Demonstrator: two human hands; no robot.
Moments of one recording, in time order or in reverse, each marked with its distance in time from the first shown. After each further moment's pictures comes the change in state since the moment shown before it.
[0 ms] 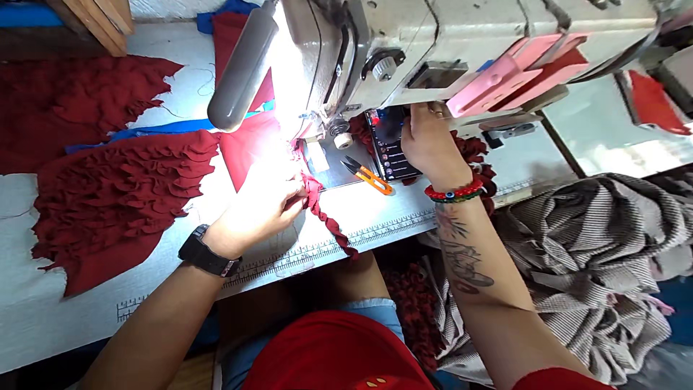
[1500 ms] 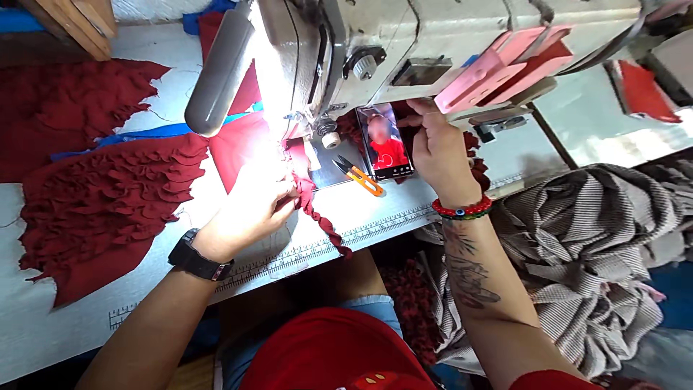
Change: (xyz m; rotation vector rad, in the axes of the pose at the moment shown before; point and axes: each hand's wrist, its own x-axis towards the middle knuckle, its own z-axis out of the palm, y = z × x) left_hand 0.002 0.000 0.000 -0.001 0.011 0.018; right_hand -0.047 0.019 -0.014 0.170 0.116 -0.131
